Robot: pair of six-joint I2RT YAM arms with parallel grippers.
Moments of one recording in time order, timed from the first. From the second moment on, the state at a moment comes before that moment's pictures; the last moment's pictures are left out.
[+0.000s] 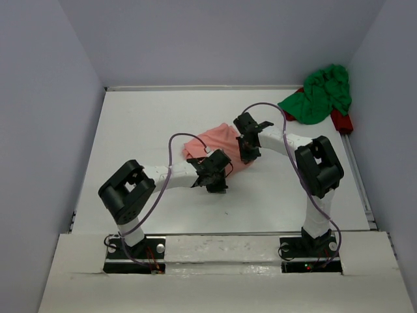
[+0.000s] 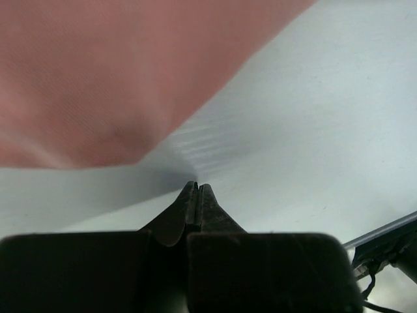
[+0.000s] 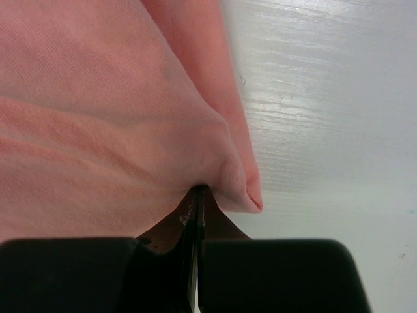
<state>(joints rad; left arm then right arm) -0.89 1.71 0.95 -0.28 0.04 -0.93 0.52 1.96 1.39 -0.66 0.13 0.38</state>
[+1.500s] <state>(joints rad) -0.73 1.81 1.29 -0.43 0.01 -0.79 0.54 2.26 2.20 -0.96 0.14 0.21</state>
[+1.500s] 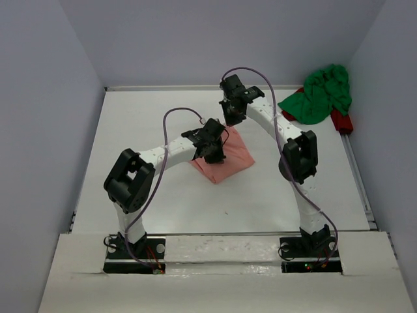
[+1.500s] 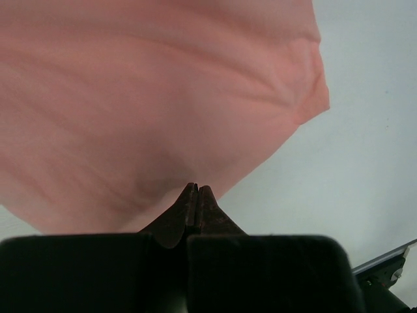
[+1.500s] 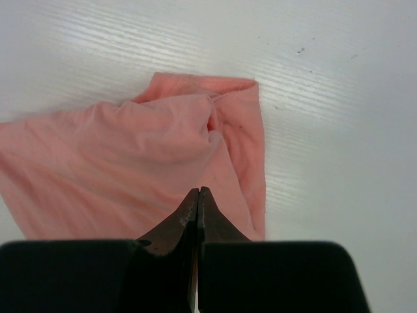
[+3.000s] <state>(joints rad) -0.67 1.70 0.93 -0.18 0.09 -0.83 0.48 2.52 2.33 -0.98 0.00 0.23</state>
